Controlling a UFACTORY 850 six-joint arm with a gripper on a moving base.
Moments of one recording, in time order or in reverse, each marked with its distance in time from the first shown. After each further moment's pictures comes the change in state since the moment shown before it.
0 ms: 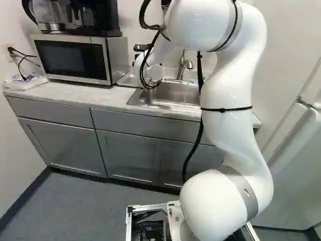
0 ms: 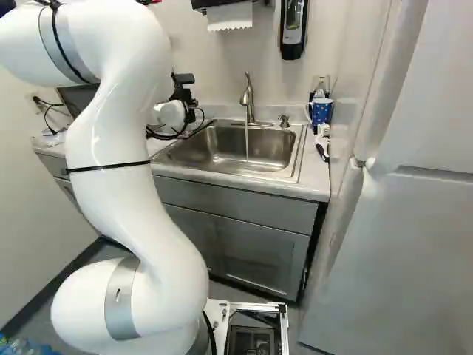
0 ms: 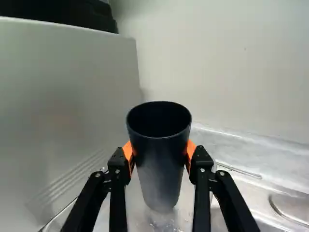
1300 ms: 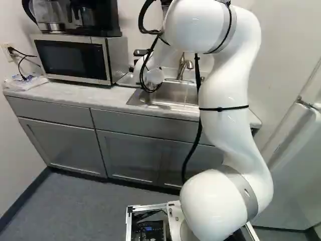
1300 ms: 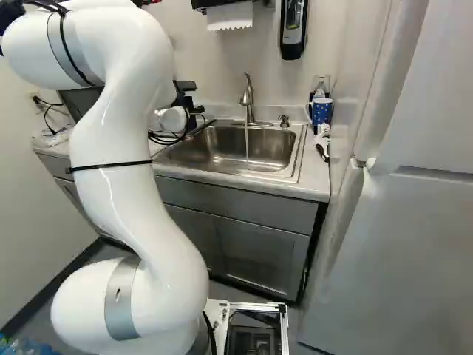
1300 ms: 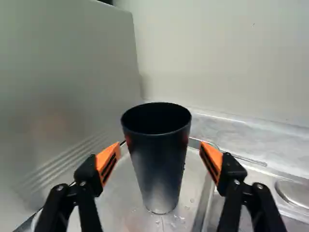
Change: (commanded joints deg) arm 0.0 -1.4 0.6 0.0 0.0 0.0
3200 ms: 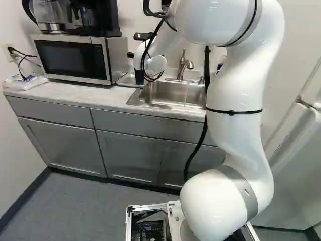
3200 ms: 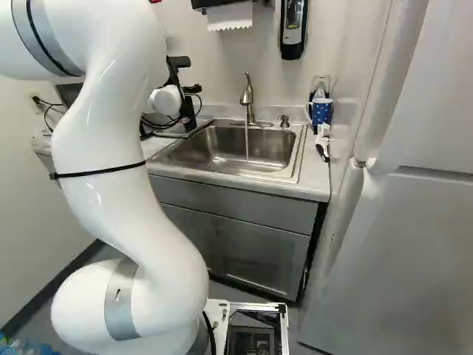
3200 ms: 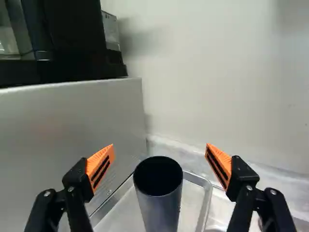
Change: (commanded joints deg) arm -0.1 7.1 -1.3 -0.8 -0.9 0.0
